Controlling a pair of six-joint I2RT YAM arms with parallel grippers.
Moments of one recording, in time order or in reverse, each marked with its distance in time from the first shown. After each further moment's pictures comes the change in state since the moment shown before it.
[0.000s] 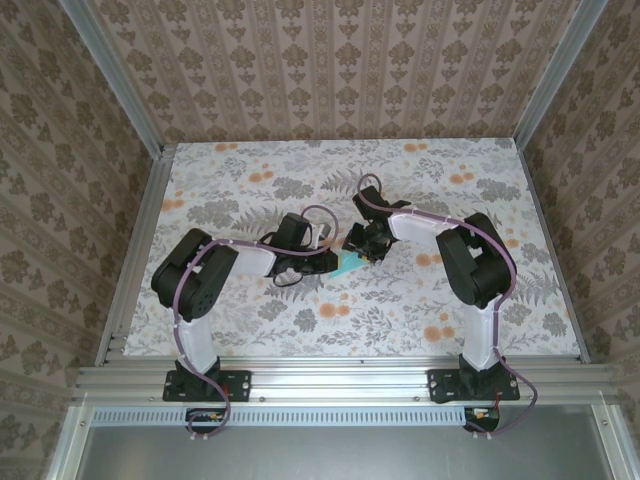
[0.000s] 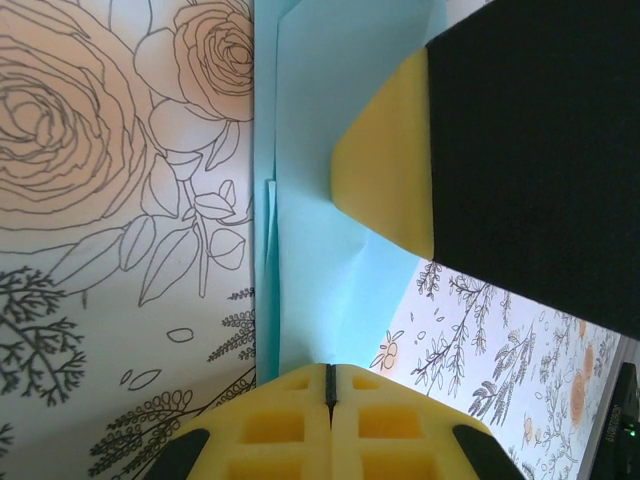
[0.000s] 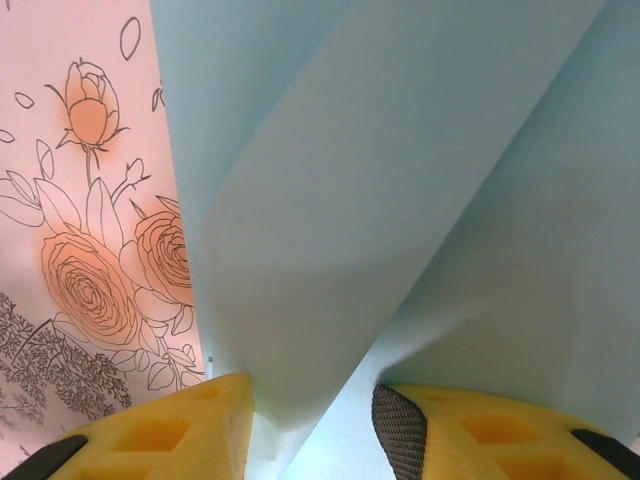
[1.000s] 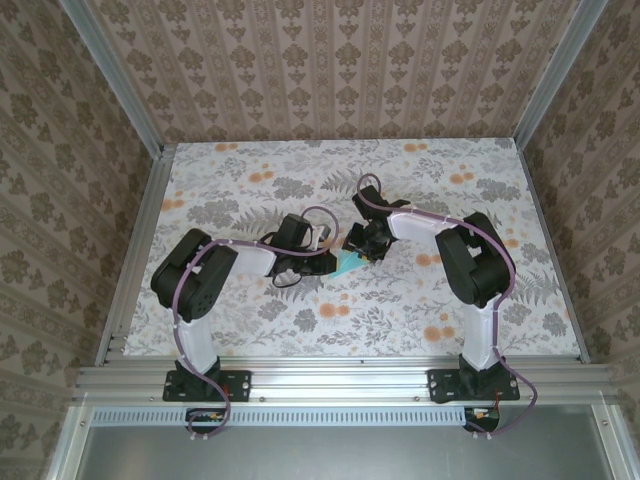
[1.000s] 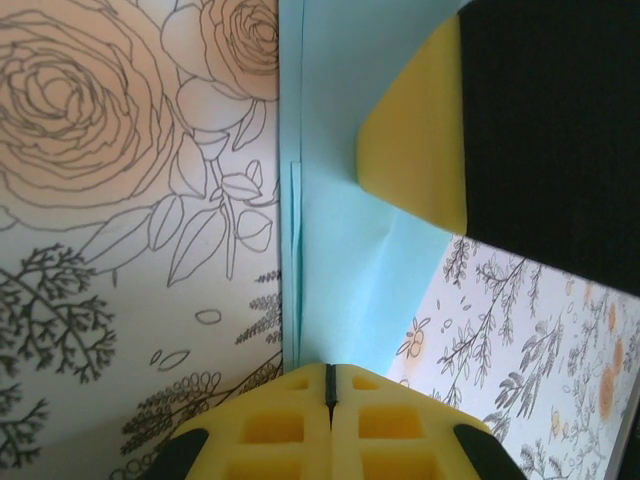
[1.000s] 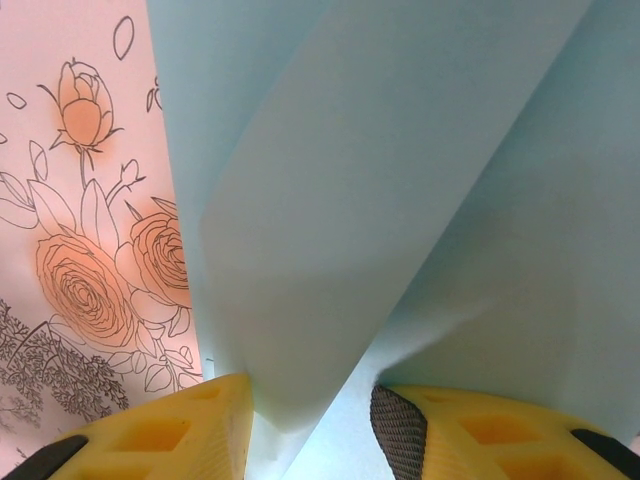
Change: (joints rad) left arm -0.001 -0.010 0.004 -0.061 -0.026 0.043; right arm 0.000 0.009 0.013 -0.019 0.003 0.000
